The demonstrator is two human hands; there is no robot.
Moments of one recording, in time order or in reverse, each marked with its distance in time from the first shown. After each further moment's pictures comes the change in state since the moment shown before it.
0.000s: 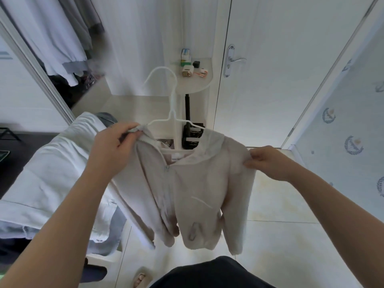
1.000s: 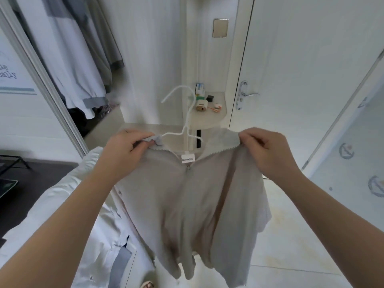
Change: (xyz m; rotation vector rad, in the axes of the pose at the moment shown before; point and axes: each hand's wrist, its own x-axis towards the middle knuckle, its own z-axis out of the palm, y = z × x) left_hand 0.115 -0.041 -0.017 0.048 -0.060 0.083; right_hand 0.087 -0.150 -0.027 0.112 0.529 -0.368
